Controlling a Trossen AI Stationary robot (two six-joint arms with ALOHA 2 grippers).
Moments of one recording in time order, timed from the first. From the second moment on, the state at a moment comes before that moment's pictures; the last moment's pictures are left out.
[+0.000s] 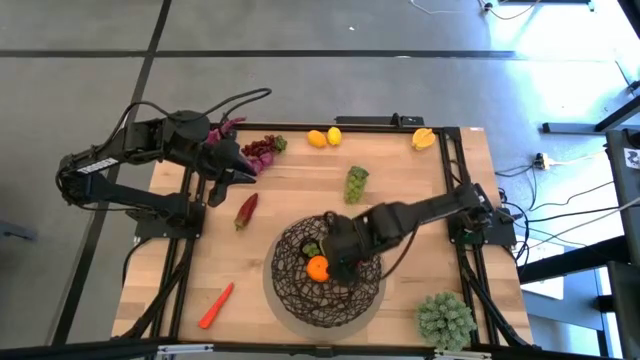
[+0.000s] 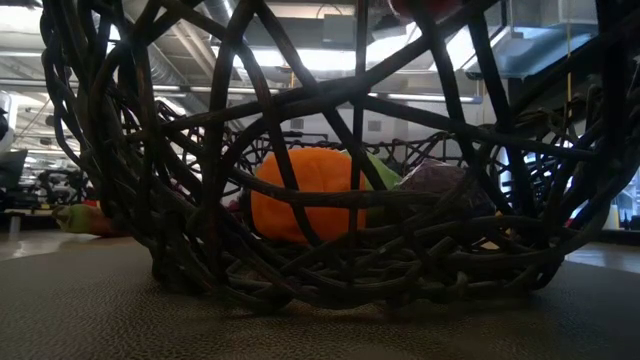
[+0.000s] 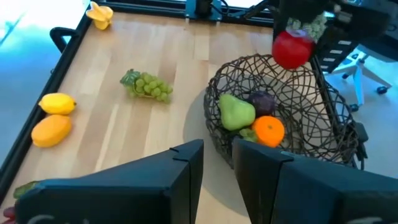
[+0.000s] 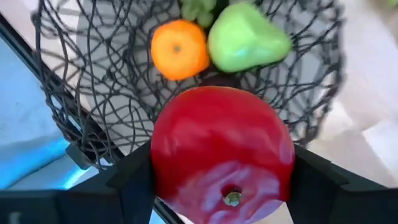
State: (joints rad) left arm 0.18 0.98 1.37 -0.93 0.15 -0.01; right arm 0.36 2.03 2.18 -1.49 -0.01 1.07
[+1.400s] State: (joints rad) left arm 0.18 1.05 1.37 -0.95 0.15 0.04; right arm 0.45 2.03 1.56 -0.94 -0.10 1.14
